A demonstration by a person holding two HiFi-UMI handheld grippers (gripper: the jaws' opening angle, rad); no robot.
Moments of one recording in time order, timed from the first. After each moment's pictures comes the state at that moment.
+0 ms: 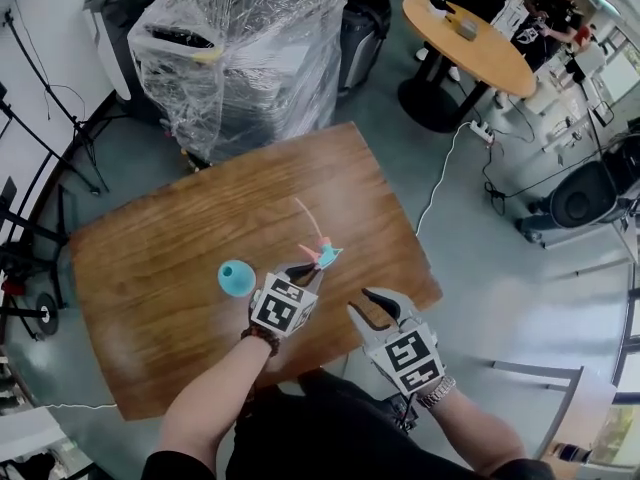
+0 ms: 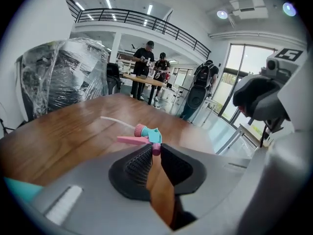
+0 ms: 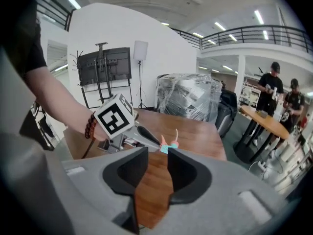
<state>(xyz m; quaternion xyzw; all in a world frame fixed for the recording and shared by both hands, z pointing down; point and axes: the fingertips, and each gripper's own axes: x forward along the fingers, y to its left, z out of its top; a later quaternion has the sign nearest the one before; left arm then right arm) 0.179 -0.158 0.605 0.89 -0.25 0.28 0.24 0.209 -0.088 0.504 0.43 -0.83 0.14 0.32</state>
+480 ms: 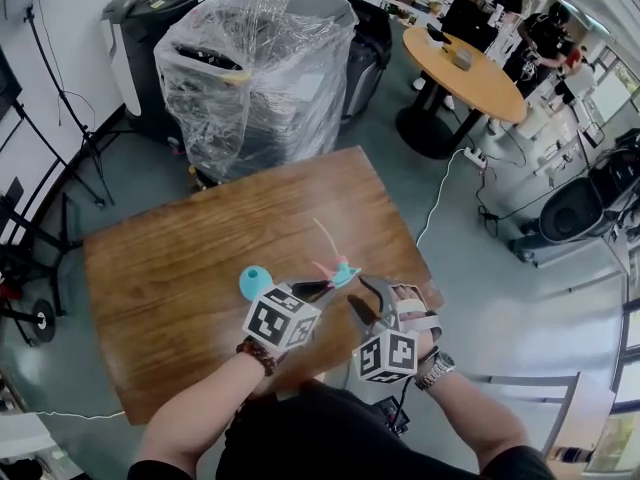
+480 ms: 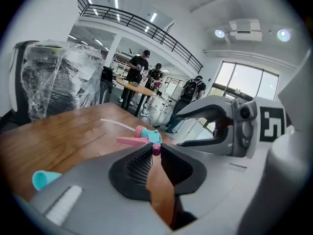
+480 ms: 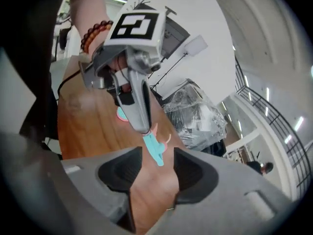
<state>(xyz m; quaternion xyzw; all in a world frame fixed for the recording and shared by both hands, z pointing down) 0.151 -0.120 0.507 0.91 -0.20 0.22 0.29 0.174 -0.108 0.500 0.35 -0.75 -0.19 0.53</state>
